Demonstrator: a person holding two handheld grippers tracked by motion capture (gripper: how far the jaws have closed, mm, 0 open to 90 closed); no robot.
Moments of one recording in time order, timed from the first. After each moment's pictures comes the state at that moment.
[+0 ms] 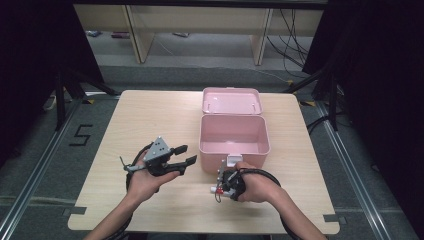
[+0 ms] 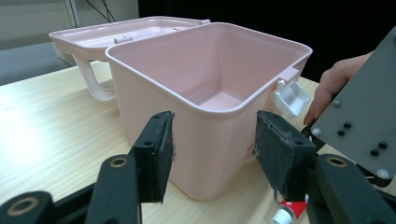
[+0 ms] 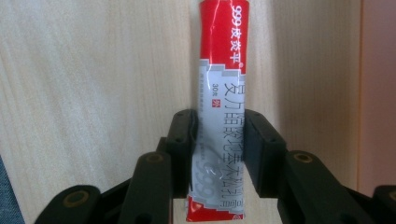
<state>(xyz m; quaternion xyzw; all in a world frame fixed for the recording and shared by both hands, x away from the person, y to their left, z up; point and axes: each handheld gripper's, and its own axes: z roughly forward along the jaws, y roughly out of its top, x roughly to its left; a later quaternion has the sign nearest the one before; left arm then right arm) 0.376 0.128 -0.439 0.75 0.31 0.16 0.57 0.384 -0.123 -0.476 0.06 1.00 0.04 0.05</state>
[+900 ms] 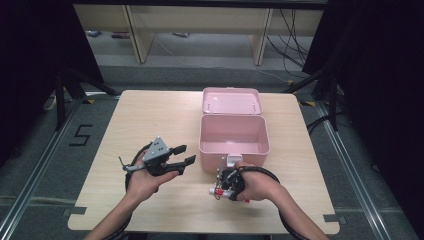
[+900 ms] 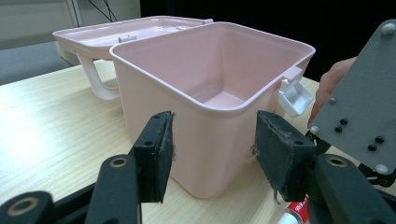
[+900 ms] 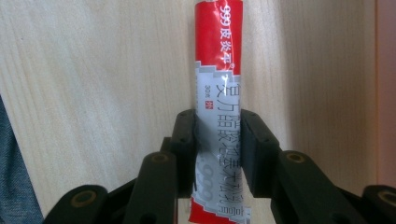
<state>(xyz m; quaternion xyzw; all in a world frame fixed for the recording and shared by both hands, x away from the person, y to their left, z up) 0.376 0.131 -0.438 0.75 0.31 0.16 0.57 0.388 -0.122 -0.476 0.07 1.00 0.05 0.02</state>
